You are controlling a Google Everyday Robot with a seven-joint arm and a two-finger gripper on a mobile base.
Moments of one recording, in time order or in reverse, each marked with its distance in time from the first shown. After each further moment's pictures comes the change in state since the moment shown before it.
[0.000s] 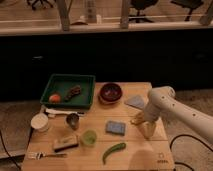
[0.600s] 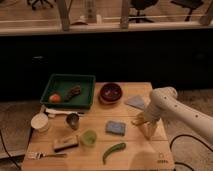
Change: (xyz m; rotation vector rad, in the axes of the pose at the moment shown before) arm 0.005 0.001 -0.004 0.025 -0.008 0.015
